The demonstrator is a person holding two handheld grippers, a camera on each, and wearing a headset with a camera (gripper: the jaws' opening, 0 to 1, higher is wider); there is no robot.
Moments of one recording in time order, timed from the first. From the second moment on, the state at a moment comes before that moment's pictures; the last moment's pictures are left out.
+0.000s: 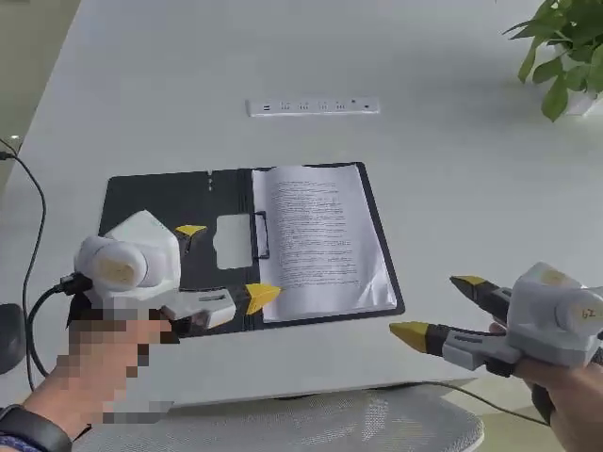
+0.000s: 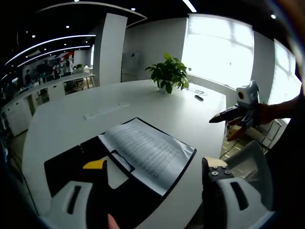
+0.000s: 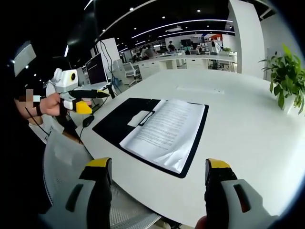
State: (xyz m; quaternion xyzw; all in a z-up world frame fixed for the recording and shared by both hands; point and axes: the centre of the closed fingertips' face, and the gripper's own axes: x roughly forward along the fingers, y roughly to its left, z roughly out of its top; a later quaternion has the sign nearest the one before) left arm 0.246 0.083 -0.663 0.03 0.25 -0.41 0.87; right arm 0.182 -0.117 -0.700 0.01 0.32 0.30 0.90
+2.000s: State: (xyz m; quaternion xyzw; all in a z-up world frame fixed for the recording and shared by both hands) left arm 0.257 -0.093 -0.809 0.14 0.28 -0.46 0.83; right arm 0.191 -0.137 -0.711 0.05 0.34 0.28 0.90
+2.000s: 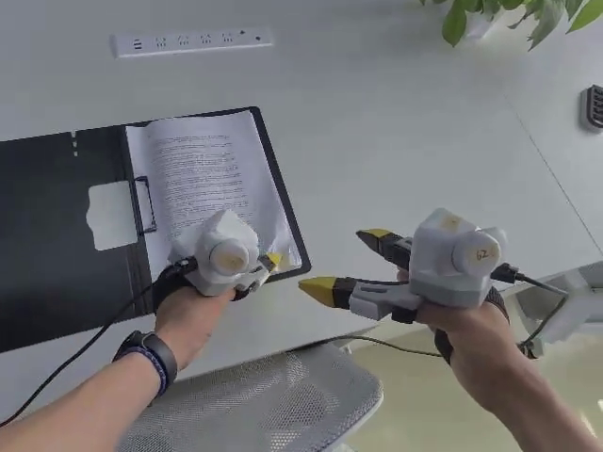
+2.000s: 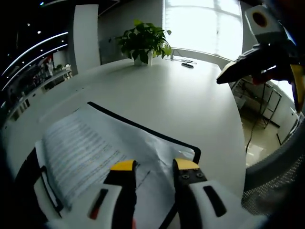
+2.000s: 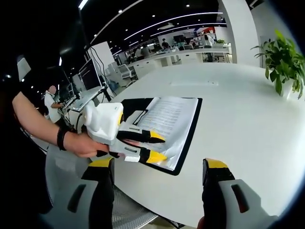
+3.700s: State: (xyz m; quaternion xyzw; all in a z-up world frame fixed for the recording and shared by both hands) left arm 0.264 -0.096 -0.807 0.05 0.27 -0.46 0.85; right arm 0.258 -0.084 -0.760 0.10 0.35 0.37 0.86
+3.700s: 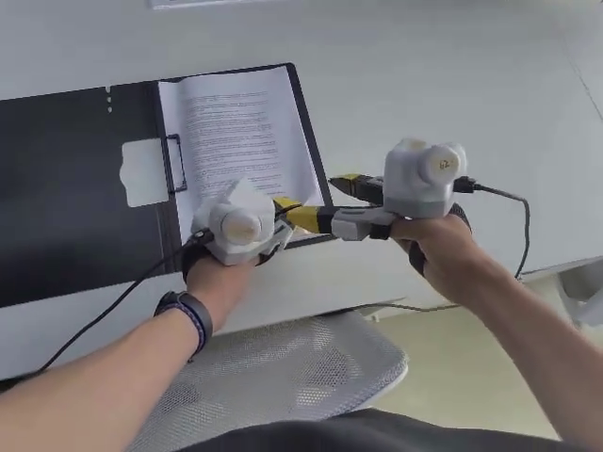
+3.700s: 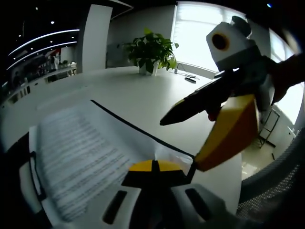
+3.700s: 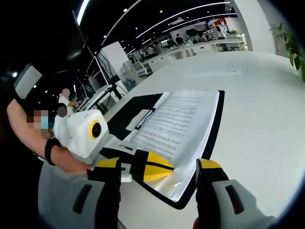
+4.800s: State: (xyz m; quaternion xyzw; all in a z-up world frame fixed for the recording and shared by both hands) left arm 0.267 -0.094 -0.804 0.03 0.27 -0.45 0.85; right arm 0.288 -0.089 -0.783 0.20 0.37 0.31 0.85
